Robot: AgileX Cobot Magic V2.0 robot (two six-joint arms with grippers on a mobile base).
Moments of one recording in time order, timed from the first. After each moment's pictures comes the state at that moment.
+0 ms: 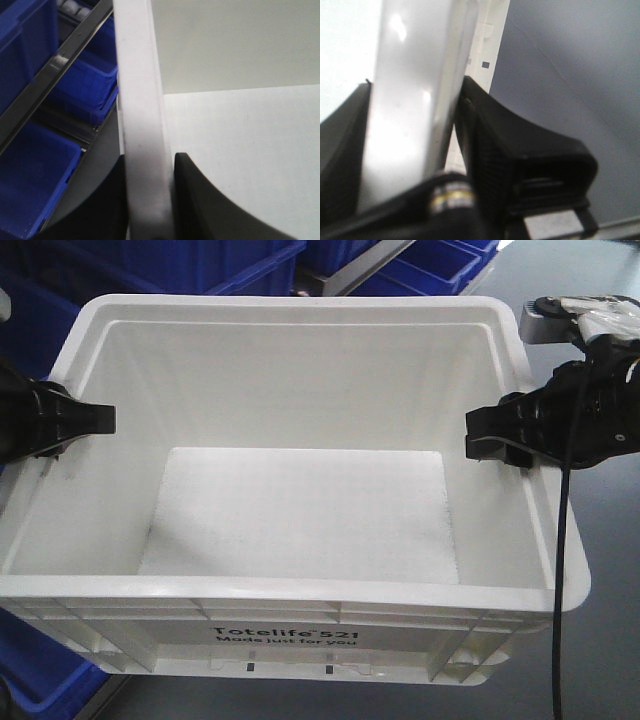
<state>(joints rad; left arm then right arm) -0.22 1.19 -1.04 -0.06 0.66 -0.15 0.22 1.28 -1.15 0.34 0.86 -0.10</state>
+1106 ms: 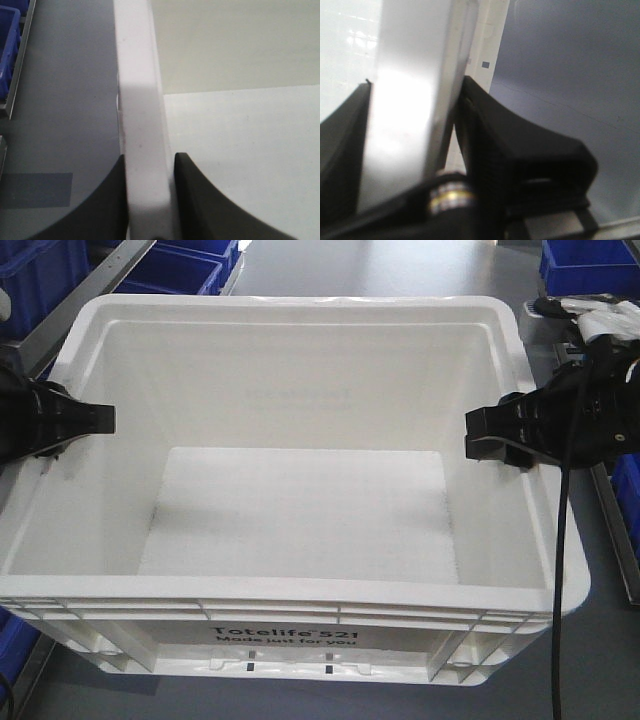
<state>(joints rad) -0.22 1.19 -1.04 -0.06 0.66 -0.15 0.22 1.28 -1.15 0.34 0.86 -0.10</state>
